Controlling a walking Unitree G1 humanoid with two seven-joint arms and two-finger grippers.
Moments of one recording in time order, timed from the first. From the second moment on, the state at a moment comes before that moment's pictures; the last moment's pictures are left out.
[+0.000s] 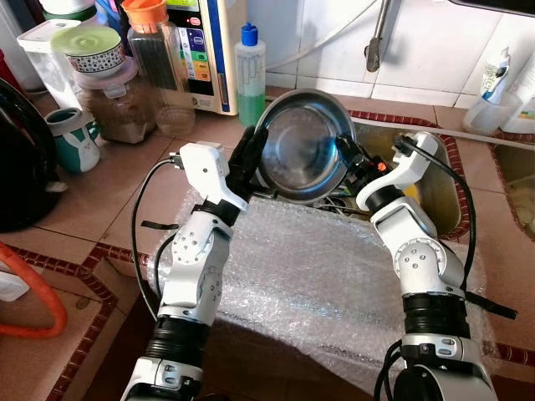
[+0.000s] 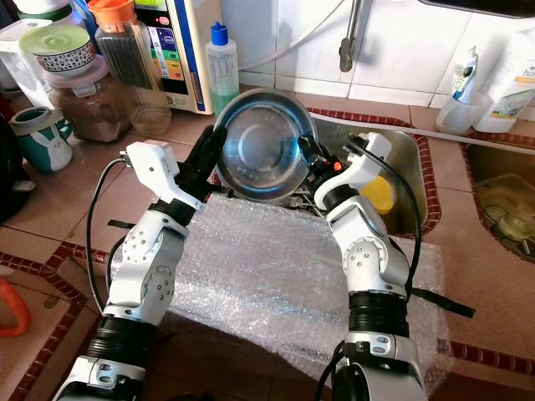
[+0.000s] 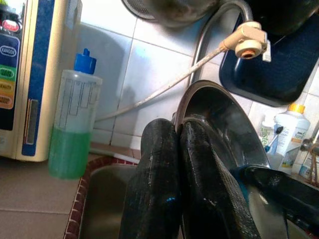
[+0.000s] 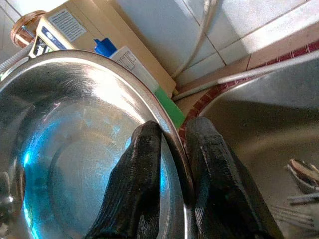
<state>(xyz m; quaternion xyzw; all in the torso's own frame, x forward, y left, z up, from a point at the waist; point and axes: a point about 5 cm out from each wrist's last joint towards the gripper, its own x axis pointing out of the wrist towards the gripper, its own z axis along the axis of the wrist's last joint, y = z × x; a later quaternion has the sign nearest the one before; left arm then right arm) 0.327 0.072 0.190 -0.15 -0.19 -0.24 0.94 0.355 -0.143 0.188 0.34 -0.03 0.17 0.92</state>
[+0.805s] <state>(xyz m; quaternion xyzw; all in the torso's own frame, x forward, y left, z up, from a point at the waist) 0.326 0.065 0.172 -0.13 -0.14 -0.26 0.95 0.357 -0.155 0.194 0.36 -0.06 0.12 0.92</state>
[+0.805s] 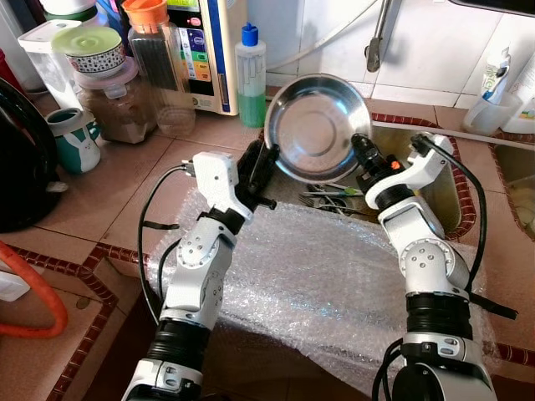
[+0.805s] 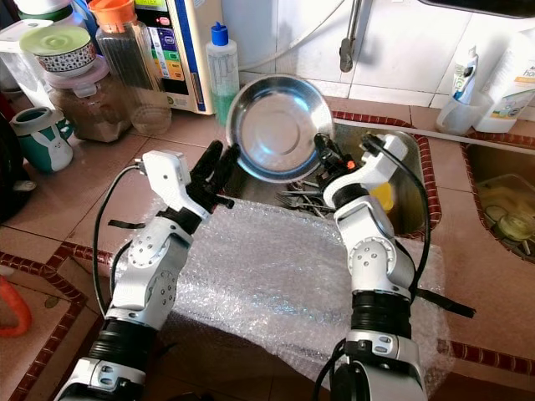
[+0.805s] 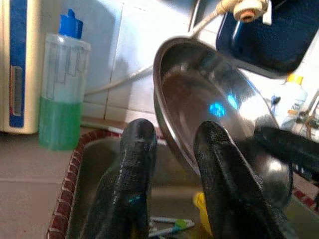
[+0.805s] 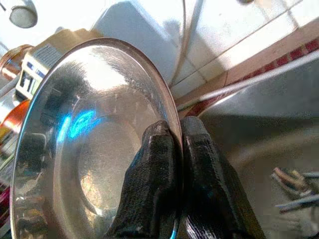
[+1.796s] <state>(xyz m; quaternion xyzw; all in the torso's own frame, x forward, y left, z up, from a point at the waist) 0.280 0.107 0.111 -0.04 0.00 -0.26 0.97 0.383 -0.230 0.150 0.17 0.01 -0.17 0.97</state>
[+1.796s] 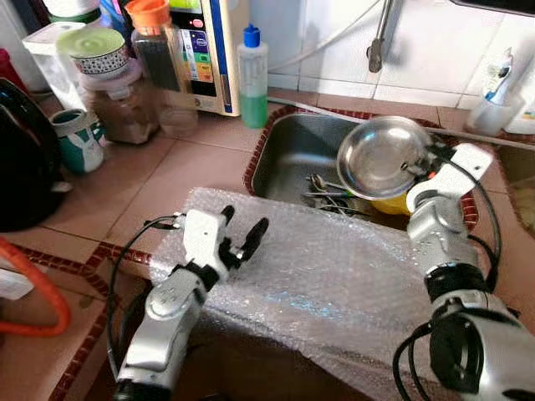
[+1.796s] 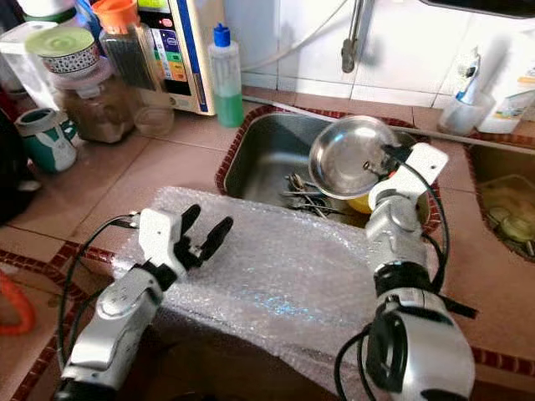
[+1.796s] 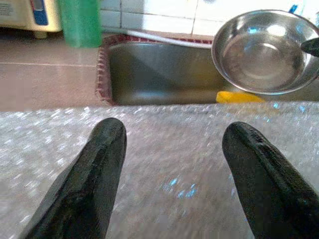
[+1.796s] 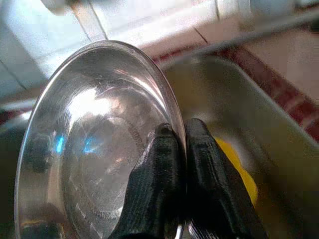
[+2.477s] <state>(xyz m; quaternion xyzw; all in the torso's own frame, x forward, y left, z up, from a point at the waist) 0.268 0.097 0.110 -0.03 0.02 -0.29 0.96 0.371 -0.251 0.122 0.17 0.07 -0.24 0.95</state>
